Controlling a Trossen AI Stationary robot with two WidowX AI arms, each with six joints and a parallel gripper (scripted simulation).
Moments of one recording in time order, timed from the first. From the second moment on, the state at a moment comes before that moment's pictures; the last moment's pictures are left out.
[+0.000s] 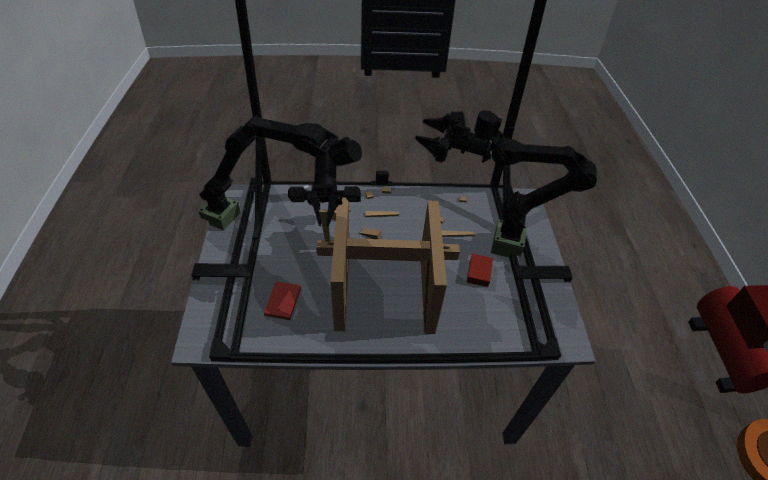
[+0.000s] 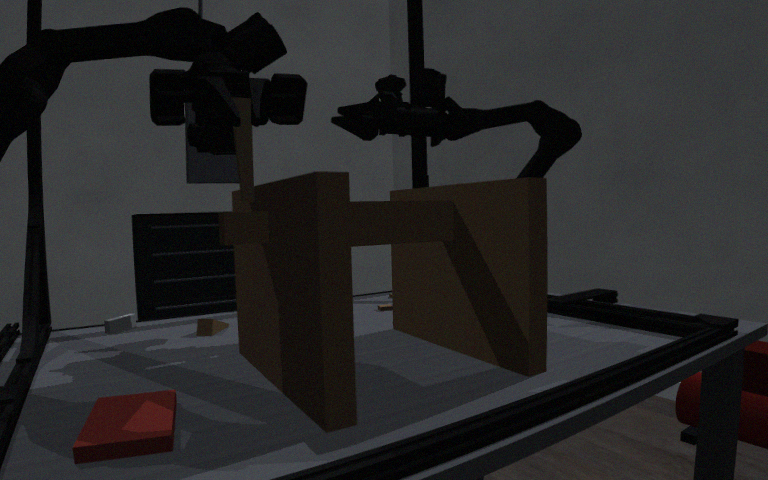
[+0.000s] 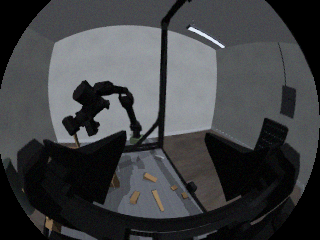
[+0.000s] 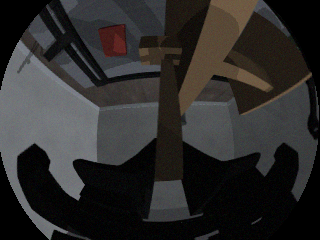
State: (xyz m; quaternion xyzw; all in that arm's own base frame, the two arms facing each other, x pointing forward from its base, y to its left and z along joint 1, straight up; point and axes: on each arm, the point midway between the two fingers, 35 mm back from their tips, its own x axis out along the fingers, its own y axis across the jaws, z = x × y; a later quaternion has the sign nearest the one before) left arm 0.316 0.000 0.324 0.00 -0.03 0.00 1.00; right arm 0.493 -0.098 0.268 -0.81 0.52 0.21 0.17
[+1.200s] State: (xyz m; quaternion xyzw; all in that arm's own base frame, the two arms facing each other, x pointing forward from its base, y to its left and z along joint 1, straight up) left arm 0.316 0.000 0.323 0.00 -0.03 0.00 1.00; right arm 0.502 -0.095 0.267 -0.81 0.52 0.21 0.17
